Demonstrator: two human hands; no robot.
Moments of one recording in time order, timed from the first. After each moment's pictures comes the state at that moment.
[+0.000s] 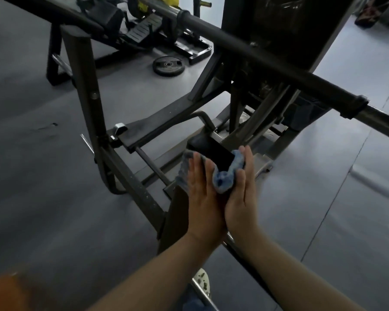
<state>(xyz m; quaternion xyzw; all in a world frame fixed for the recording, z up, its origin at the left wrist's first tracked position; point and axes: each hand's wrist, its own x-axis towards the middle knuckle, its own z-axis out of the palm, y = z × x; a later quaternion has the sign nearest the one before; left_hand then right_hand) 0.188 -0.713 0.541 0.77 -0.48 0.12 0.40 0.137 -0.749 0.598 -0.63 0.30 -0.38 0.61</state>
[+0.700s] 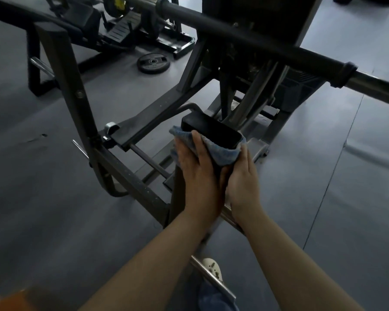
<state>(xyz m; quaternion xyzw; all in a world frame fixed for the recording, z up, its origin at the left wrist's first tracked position) 0.195 -0.706 0.554 0.79 -0.44 -0.02 0.43 0.142 -0.740 0.587 -0.52 0.40 -0.38 0.65</state>
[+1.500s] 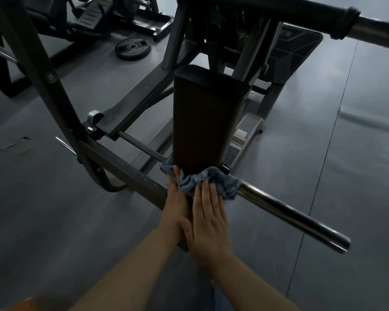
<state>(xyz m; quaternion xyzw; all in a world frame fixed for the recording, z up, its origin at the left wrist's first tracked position) 0.236 -0.637 0.443 0.76 -0.46 -0.31 0.35 0.134 -0.625 0.434 -0.87 0.41 -0.20 0.17</state>
